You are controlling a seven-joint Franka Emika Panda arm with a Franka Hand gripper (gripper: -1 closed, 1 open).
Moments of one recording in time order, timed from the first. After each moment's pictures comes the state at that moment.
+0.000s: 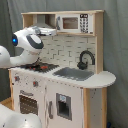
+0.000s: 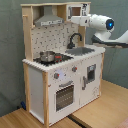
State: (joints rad) arm -0.94 -0.94 1.01 -2.16 -0.19 3.25 -1.39
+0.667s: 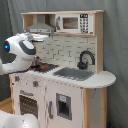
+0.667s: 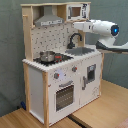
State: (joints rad) arm -0.80 -1.02 0.99 -2.29 -0.19 3.25 -1.34
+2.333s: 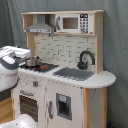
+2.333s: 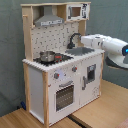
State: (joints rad) arm -0.58 -1.37 1.03 -2.52 -0.19 3.23 -1.09
